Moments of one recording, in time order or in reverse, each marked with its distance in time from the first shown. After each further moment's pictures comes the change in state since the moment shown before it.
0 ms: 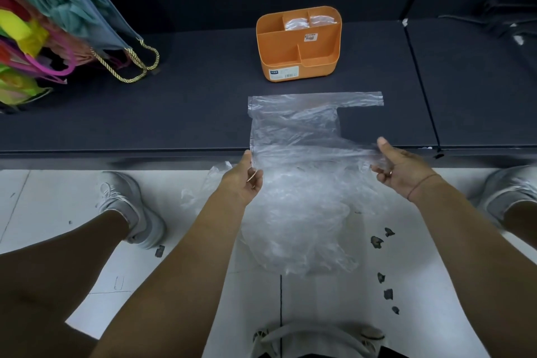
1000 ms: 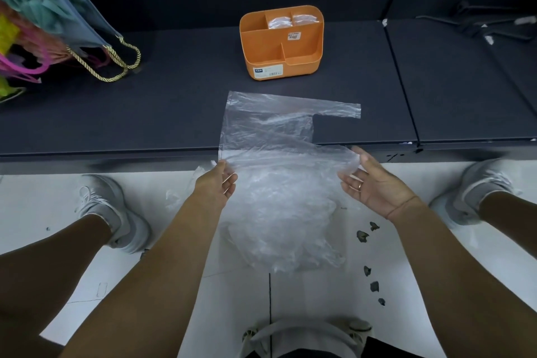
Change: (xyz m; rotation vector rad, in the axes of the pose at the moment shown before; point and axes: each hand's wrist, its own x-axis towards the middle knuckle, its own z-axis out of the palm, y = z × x) left_hand 0.006 0.000 -0.017 0.160 0.120 0.110; right_hand -0.022 0.037 -0.010 0.208 -0.293 0.052
